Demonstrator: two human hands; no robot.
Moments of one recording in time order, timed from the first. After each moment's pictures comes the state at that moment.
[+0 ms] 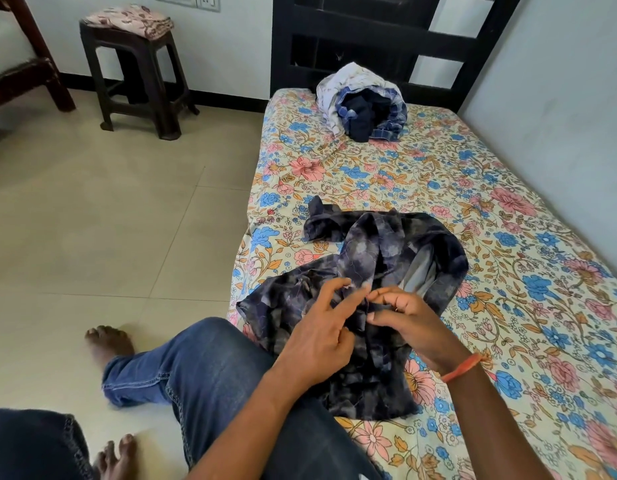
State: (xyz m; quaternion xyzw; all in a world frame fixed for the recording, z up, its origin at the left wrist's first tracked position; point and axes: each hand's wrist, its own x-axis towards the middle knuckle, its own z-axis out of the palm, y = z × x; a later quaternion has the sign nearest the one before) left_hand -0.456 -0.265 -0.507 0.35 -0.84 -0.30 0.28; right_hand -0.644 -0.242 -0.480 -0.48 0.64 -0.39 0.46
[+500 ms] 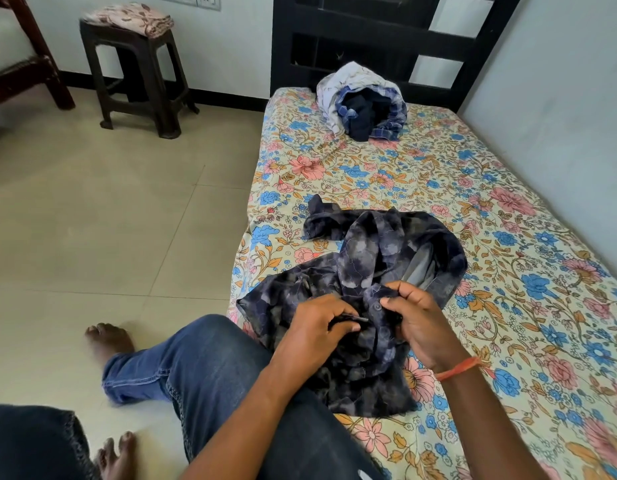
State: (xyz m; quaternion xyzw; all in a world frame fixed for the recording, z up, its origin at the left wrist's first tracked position) left_hand -0.453 -0.271 -0.511 0.35 -0.78 -0.36 0.36; right_hand -0.640 -0.236 -0.478 -0.35 0.59 -0.53 0.51
